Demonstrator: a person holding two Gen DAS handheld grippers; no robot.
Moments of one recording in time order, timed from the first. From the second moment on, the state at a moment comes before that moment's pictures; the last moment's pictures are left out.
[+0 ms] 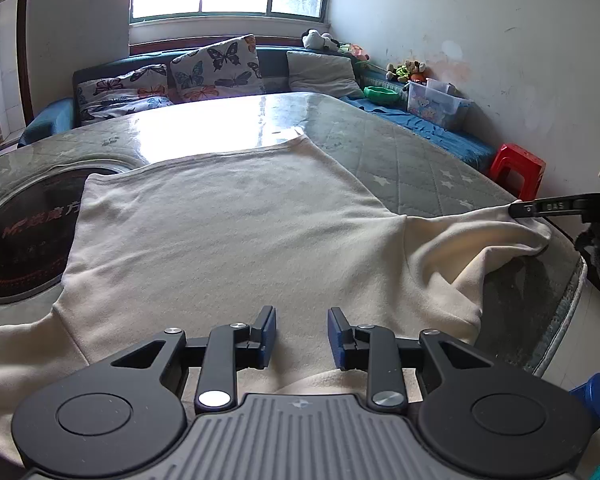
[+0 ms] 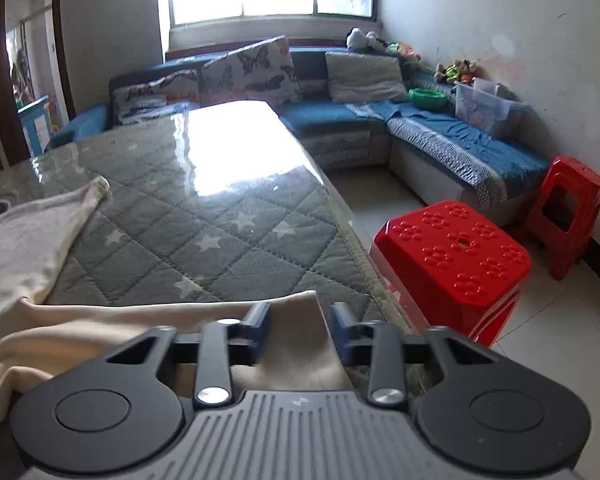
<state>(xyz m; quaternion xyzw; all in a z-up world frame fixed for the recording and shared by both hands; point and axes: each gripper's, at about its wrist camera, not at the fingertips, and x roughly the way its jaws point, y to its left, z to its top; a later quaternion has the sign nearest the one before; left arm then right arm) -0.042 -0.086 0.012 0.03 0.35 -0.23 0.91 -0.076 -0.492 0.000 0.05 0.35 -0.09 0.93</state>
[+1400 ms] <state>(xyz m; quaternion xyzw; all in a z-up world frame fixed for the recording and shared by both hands) 0.006 -0.195 0.036 0.10 0.31 -0.28 0.90 -0.110 -0.409 0.020 -0.05 0.33 0.08 0.94</state>
